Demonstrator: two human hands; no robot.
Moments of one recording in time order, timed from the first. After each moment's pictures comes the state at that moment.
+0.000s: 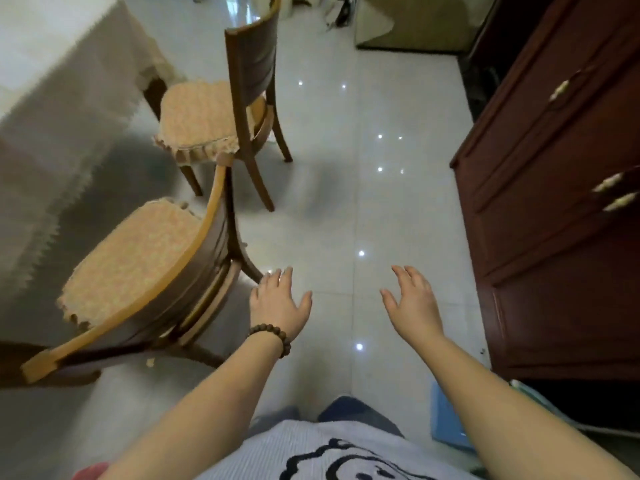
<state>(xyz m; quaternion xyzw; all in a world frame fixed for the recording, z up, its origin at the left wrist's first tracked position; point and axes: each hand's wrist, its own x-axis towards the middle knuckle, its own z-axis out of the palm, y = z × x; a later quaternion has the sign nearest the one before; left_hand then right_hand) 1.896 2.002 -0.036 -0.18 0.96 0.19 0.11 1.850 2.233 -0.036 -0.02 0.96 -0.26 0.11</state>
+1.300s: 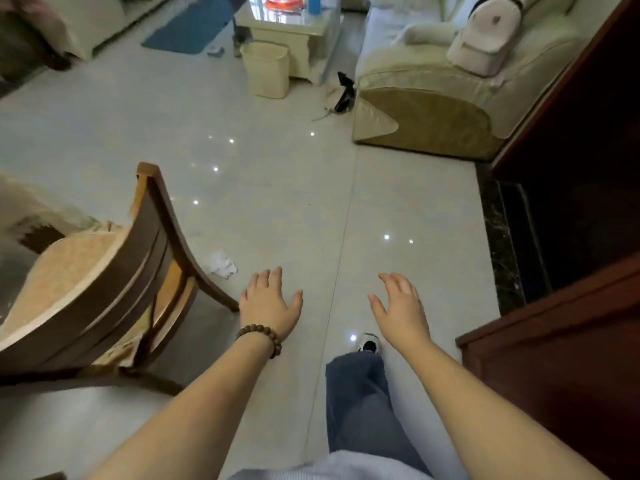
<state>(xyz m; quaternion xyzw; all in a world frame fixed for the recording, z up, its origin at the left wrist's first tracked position) 0.989 2.011 -0.039 -0.25 0.95 0.19 0.07 0.923 2.233 -0.051 -0.10 0.95 -0.28 0.09</state>
